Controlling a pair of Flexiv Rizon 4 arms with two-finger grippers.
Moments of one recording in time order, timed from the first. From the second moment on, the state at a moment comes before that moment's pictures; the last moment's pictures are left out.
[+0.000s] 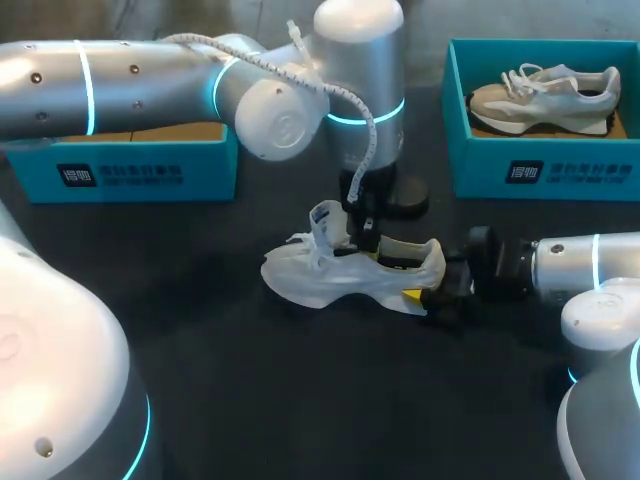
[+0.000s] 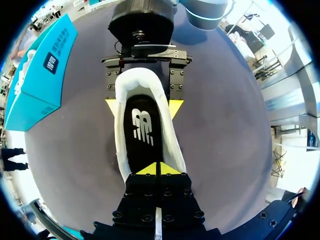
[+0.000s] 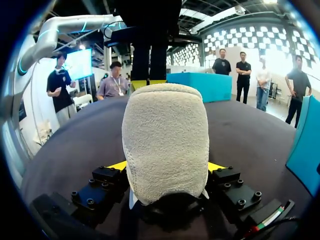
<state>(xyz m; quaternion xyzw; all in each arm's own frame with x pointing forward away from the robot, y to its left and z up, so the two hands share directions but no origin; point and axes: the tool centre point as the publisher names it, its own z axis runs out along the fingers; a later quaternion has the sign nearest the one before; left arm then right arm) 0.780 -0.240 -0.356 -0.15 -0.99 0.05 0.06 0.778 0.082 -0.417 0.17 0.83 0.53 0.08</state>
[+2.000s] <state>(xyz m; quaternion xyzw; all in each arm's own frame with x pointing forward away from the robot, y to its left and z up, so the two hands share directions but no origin) 0.780 -0.231 -0.415 -0.11 -0.99 0.02 0.03 0.778 0.081 -0.418 0.17 0.83 0.53 0.08</state>
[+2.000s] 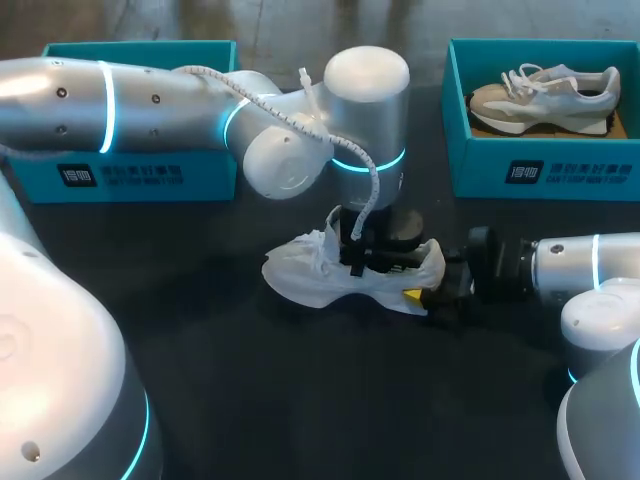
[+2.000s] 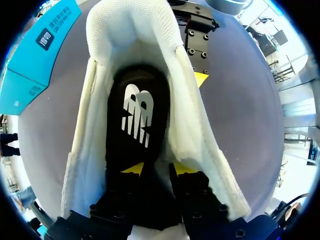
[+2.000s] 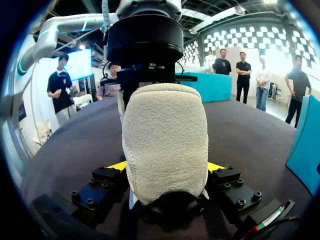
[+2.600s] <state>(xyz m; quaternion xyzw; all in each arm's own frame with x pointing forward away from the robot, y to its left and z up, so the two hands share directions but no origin) 0.800 -0.238 -0.418 -0.12 -0.99 0.03 -0.04 0.780 0.080 -0.418 0.17 0.83 0.53 0.08</state>
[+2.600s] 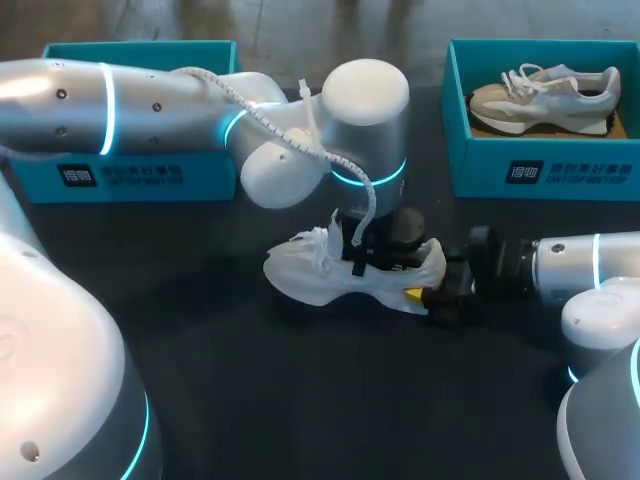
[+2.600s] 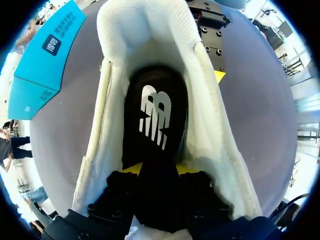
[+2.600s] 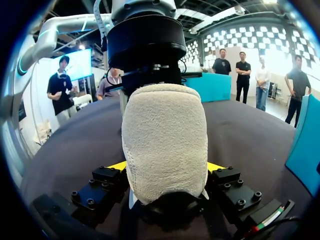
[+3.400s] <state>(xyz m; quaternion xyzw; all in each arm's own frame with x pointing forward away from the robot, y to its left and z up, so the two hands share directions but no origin) 0.811 -0.242 -0.408 -0.11 -0.99 0.09 -0.04 0.781 0.079 -0.417 0.17 0.83 0.53 0.08</state>
